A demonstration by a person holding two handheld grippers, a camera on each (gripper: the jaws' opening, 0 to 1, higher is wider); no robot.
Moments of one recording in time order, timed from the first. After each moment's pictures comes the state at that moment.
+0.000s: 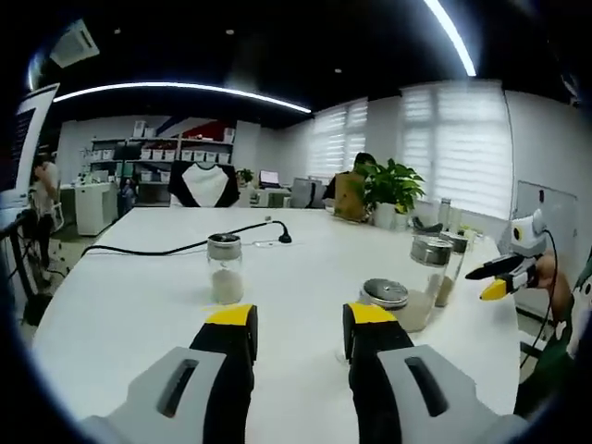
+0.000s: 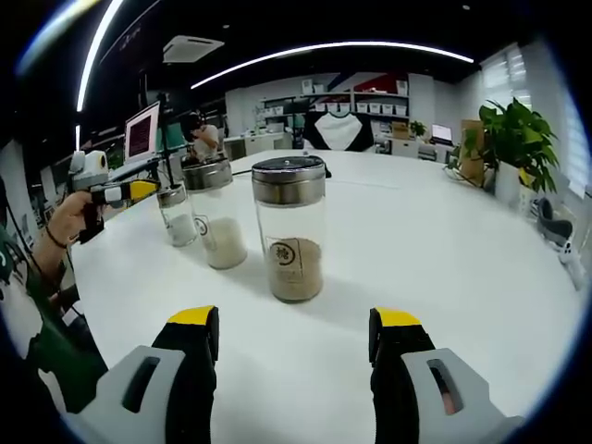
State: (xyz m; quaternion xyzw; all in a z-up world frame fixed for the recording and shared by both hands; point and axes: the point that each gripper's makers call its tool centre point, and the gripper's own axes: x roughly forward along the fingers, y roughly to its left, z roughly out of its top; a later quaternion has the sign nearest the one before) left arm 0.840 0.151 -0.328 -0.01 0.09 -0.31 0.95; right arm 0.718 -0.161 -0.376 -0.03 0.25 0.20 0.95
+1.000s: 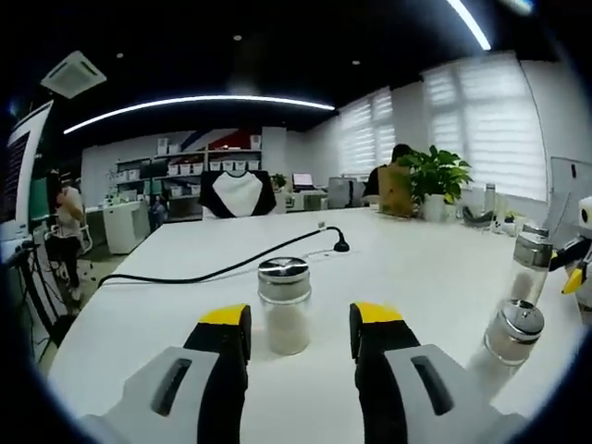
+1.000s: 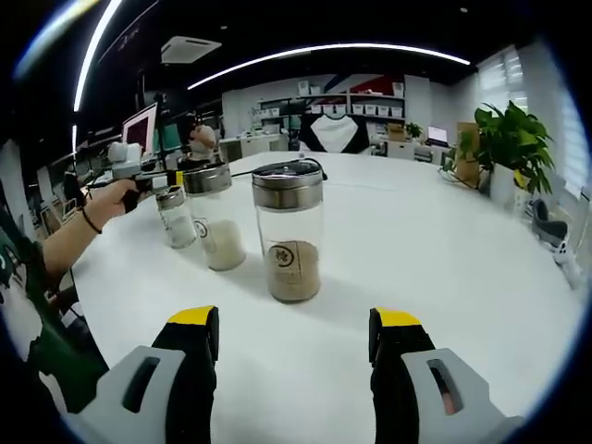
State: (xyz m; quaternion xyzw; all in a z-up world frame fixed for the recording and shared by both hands) left arm 0.938 0.151 -0.332 0.02 0.07 -0.24 0.97; right arm 0.715 -0.163 -0.373 -0.03 0.25 0.19 0.95
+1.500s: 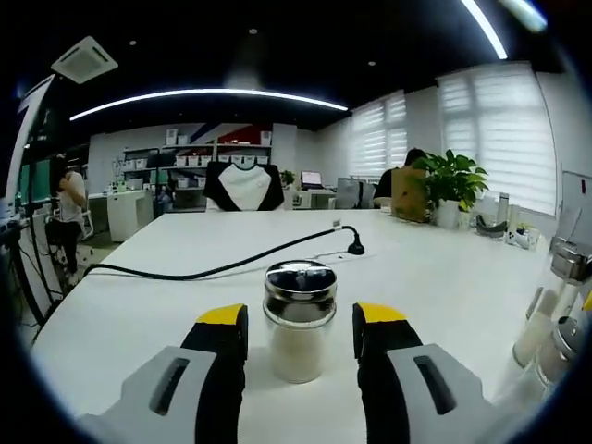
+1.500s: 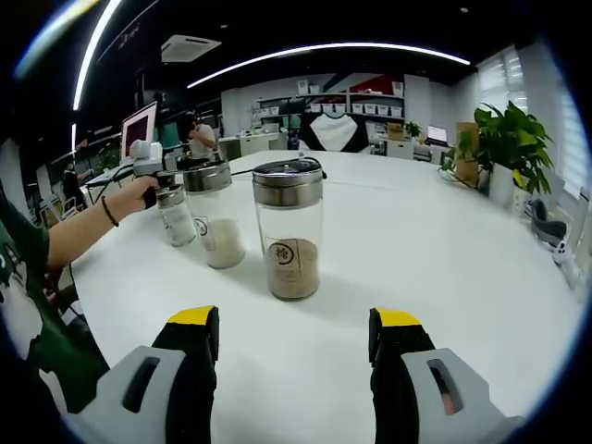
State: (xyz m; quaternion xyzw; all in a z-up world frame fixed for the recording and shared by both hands) left arm 0.983 0.142 -0.355 0.00 0.09 -0.23 0.97; right arm 0.714 -0.165 -0.373 -0.03 0.25 0.19 0.95
